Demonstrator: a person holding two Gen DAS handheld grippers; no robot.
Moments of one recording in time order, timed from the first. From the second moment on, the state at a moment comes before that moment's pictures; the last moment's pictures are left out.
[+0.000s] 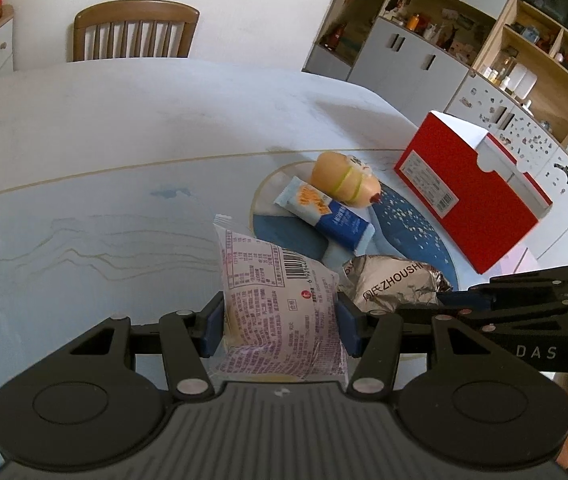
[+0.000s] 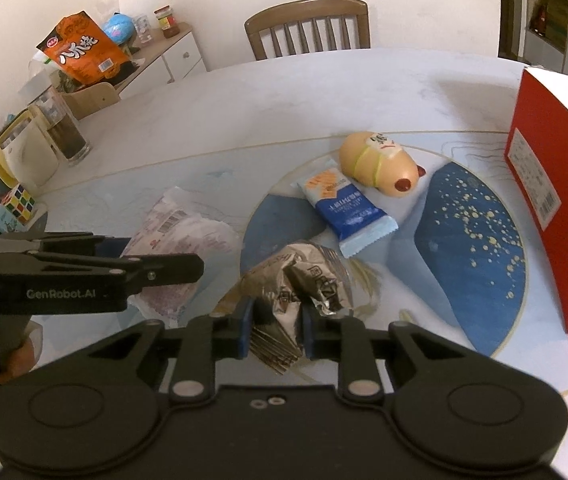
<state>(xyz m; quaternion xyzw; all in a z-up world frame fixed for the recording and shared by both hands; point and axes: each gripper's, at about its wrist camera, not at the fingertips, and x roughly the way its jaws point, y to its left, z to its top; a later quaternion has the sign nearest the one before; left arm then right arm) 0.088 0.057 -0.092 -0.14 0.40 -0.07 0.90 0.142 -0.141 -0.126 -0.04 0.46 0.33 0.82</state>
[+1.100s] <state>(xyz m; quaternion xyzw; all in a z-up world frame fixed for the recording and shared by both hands) 0.093 -0.036 -0.029 -0.15 0.36 -0.08 0.92 0.164 -0.246 -0.062 0.00 0.41 0.35 0.84</state>
